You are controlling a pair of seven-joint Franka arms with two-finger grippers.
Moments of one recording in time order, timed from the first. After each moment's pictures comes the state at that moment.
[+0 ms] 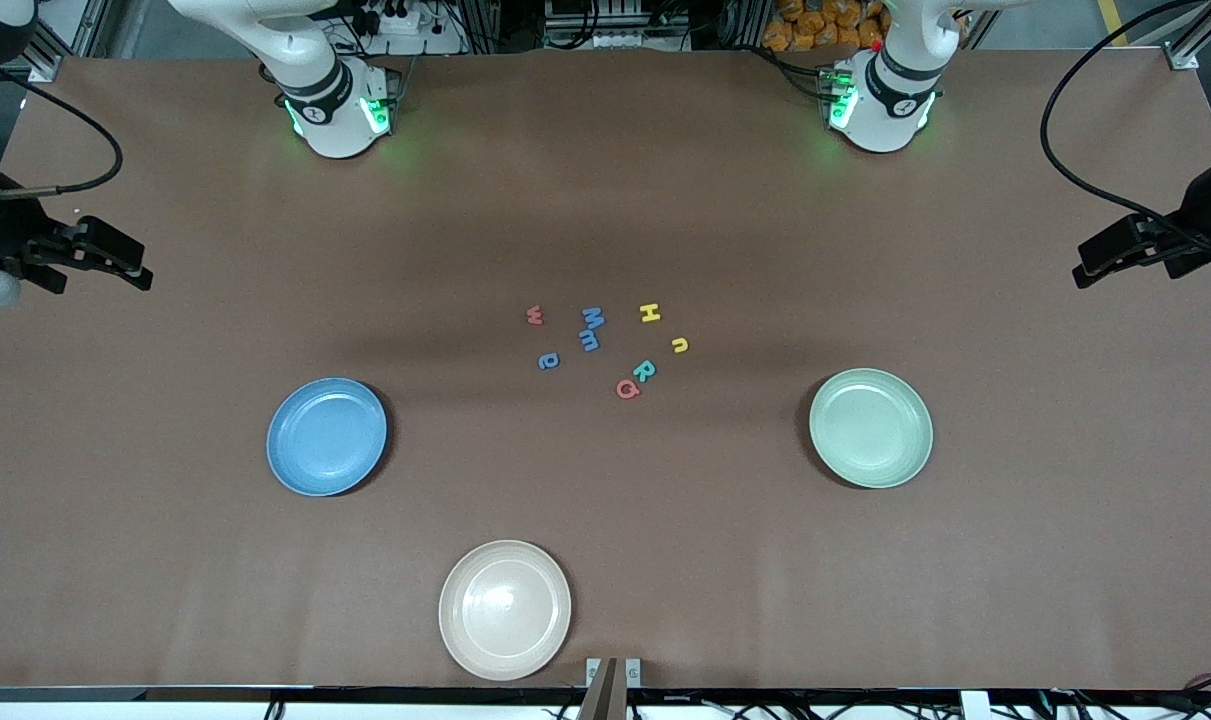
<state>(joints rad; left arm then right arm) -0.06 0.07 0.02 -1.45 0.00 1.52 -0.14 0.11 0.00 -0.11 -1.60 0.03 1.61 -0.02</state>
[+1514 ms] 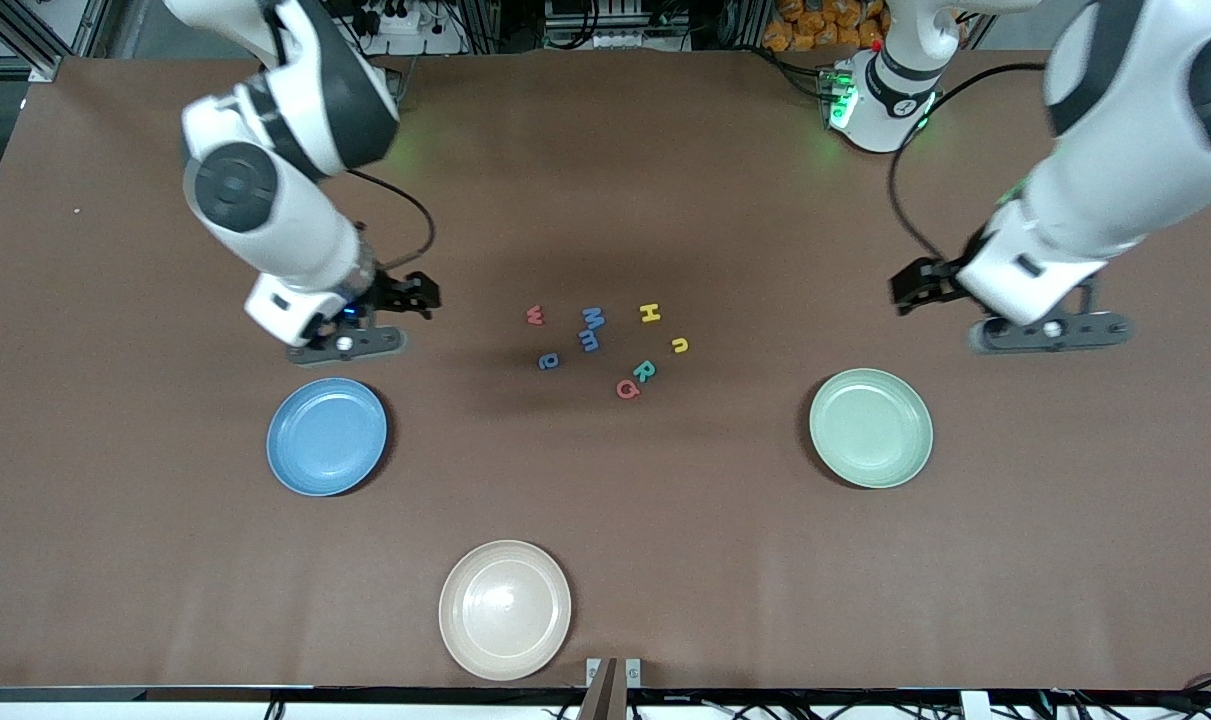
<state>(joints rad) -0.26 0.21 -0.10 -1.47 0.00 1.62 -0.40 0.37 0.23 0.11 -1.79 0.03 1.90 0.31</state>
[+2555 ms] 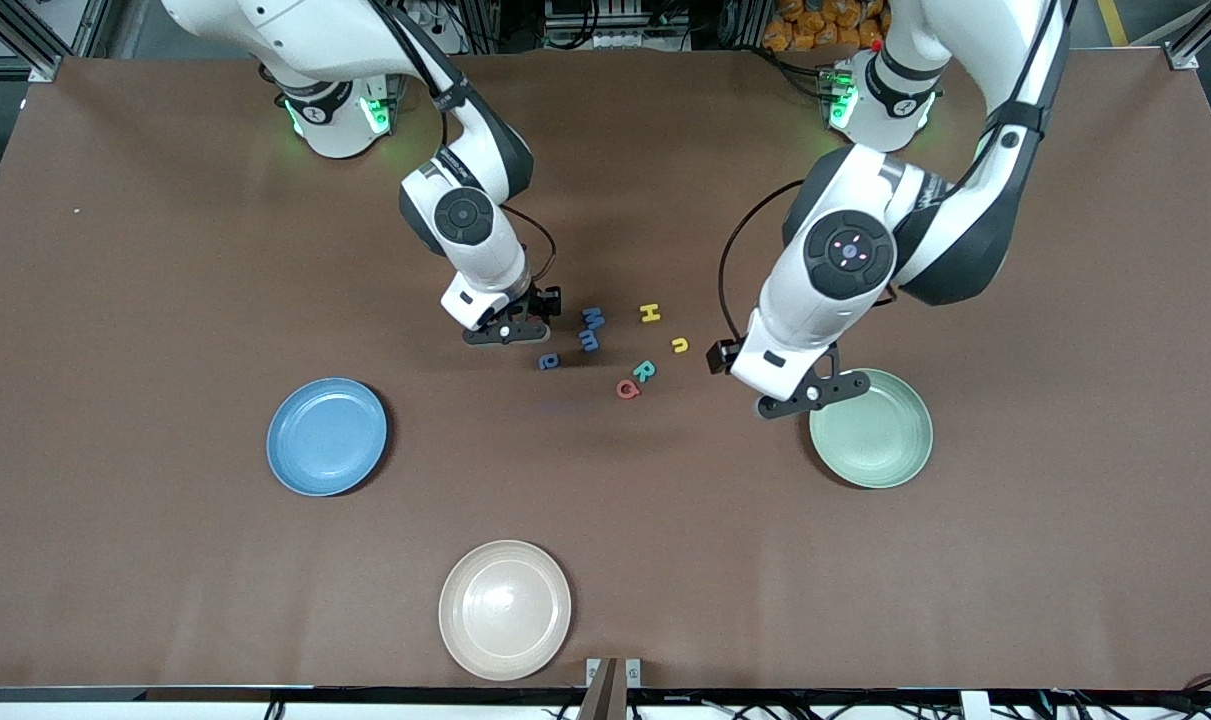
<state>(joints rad) -0.44 0.48 -0.10 -1.47 0.00 1.87 -0.81 0.55 0.45 0.16 -2.11 0.03 2.57 0.62</state>
